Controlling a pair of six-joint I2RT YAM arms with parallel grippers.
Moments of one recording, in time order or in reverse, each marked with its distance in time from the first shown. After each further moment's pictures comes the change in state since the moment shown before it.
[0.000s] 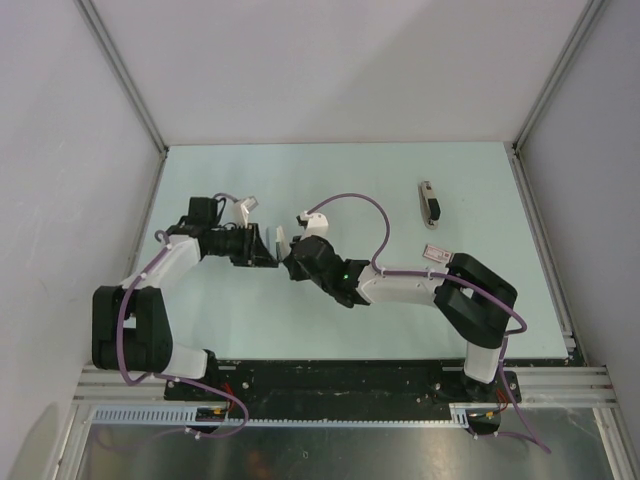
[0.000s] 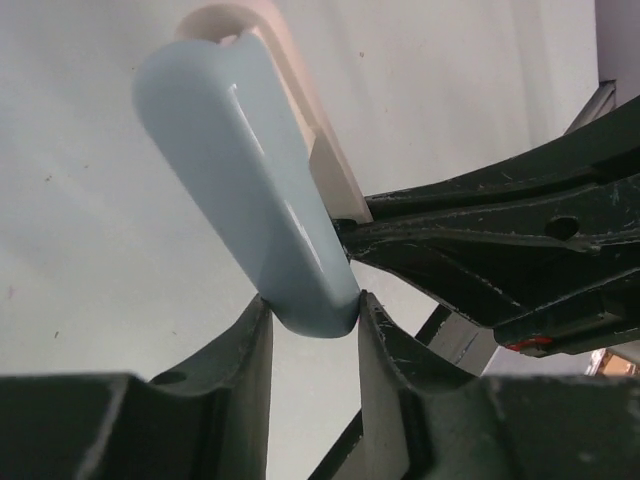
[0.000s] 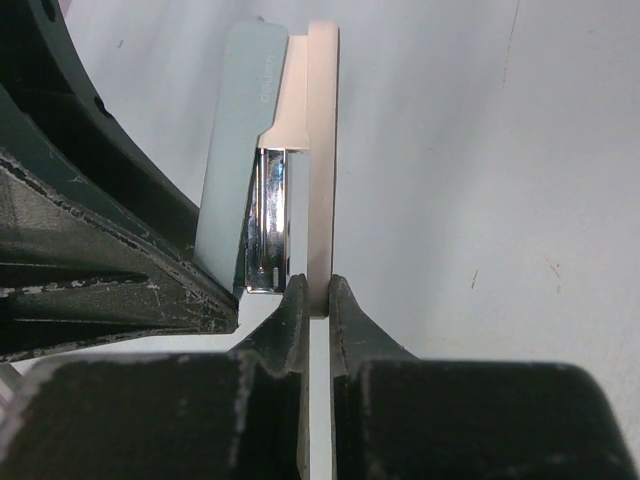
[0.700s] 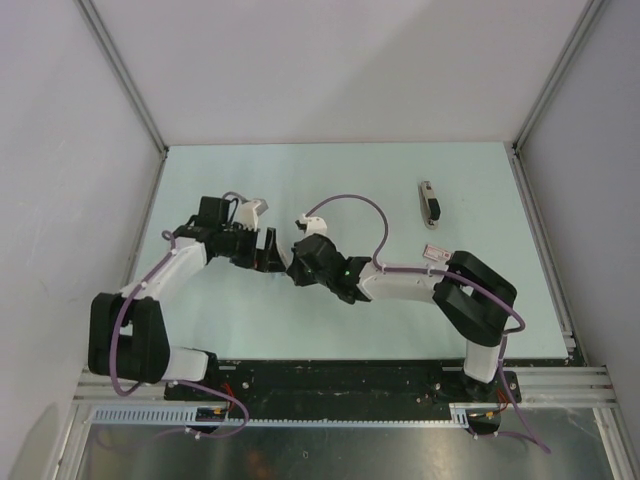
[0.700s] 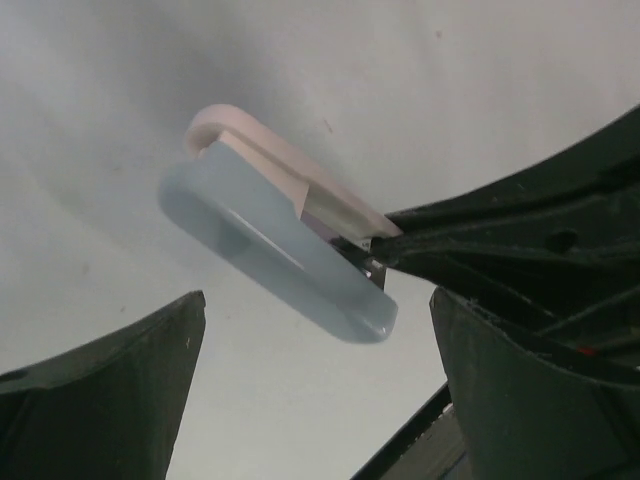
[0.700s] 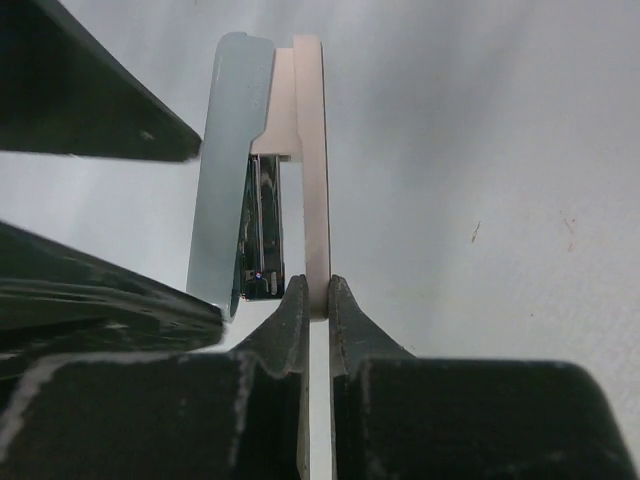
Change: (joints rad) left arm -0.097 -0.071 0.005 -0.017 -0.251 0.042; right arm -0.047 0.020 0.001 -0.098 -0.176 -0.004
